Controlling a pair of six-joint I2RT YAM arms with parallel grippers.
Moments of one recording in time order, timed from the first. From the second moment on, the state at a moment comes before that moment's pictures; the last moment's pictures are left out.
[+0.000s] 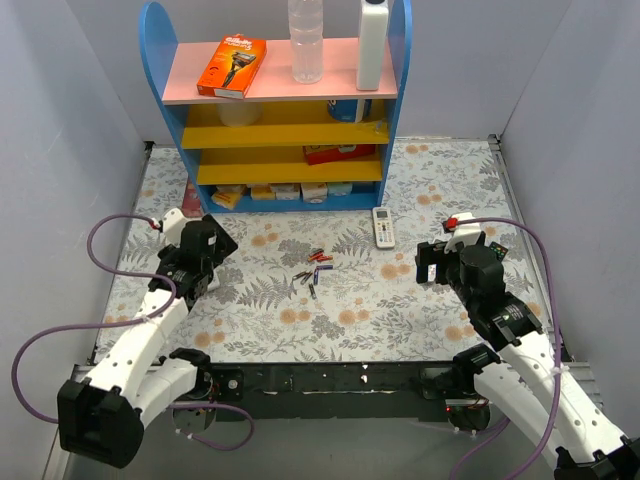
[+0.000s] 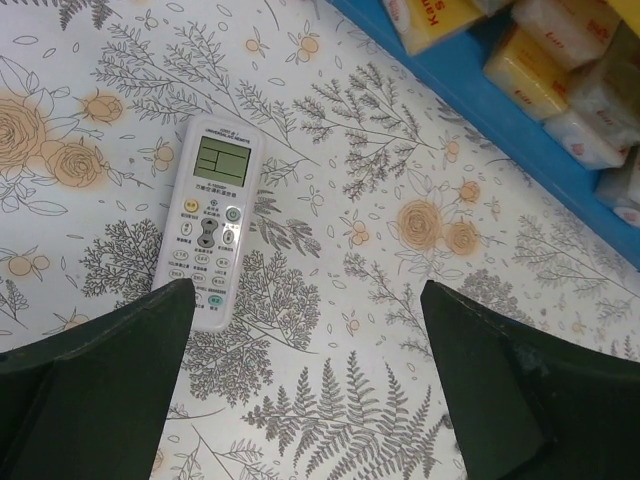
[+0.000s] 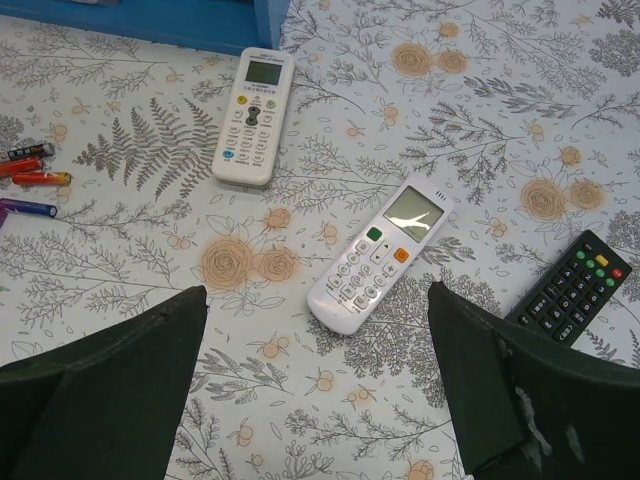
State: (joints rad) left arm -0.27 0.90 0.67 -0.44 -0.49 -0.77; right arm 0.47 0.56 0.56 -0.40 0.23 0.07
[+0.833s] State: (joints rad) left arm -0.04 1.44 0.83 -0.35 -0.30 -0.57; right arm 0.47 0.60 0.52 -0.22 0.11 0.06
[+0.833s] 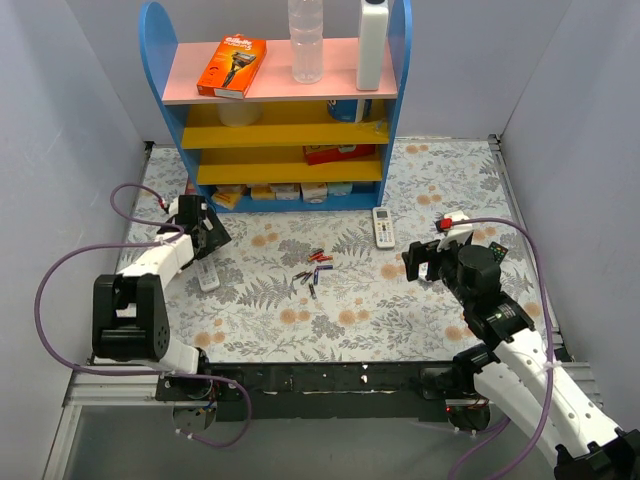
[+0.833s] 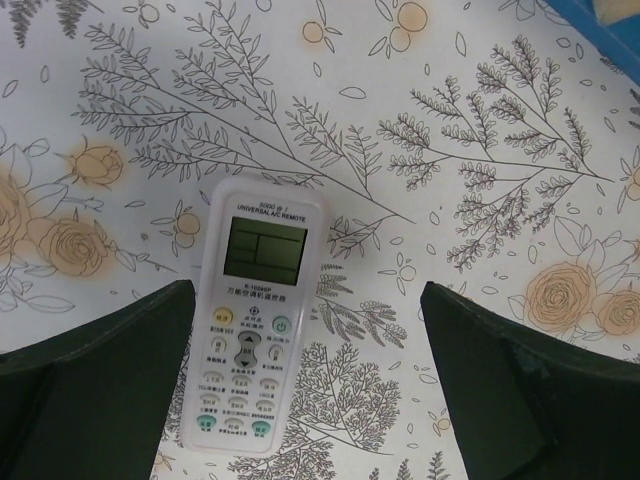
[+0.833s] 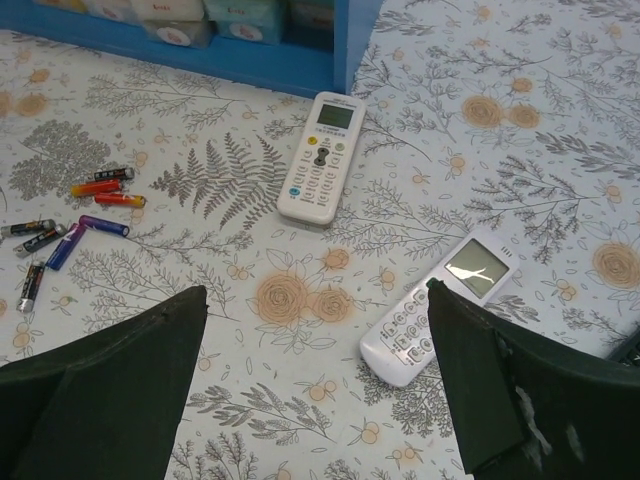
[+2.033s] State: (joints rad) left arm 0.05 1.57 0.88 -0.47 0.03 -0.51; right arm 0.47 0.74 0.53 -0.16 -0.25 -0.01
